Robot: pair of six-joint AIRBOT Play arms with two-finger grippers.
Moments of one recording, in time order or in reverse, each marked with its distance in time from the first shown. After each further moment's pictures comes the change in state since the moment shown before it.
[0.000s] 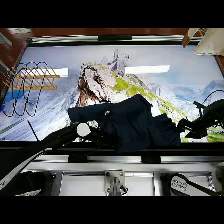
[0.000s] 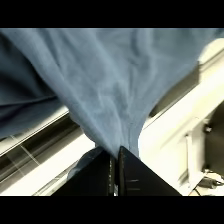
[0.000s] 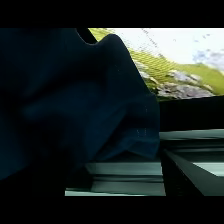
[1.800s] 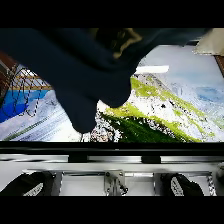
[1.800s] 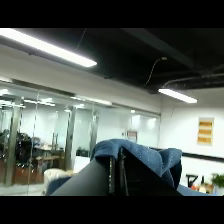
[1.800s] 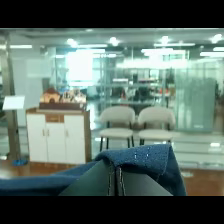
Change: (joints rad) left arm 0.487 0.444 1.158 0.310 0.169 0.185; right arm 0.127 0.503 1.008 0.444 0.561 -0.061
